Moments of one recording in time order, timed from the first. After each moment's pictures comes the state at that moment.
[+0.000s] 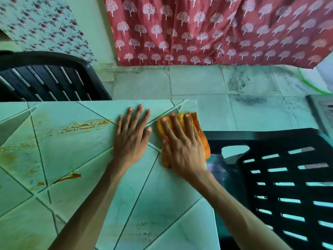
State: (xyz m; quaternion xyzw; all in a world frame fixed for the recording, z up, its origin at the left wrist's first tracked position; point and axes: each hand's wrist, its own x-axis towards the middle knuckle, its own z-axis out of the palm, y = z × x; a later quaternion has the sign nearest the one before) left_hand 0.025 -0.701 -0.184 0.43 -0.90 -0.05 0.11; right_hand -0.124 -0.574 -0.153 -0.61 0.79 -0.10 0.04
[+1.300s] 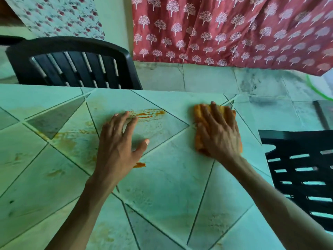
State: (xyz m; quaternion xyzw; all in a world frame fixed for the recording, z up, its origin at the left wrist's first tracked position) left_hand 0.215 -0.736 -0.146 0.45 -0.88 -0.09 0.10; right_hand -0.059 -0.628 -0.144 -0.52 0.85 -0.07 0.05
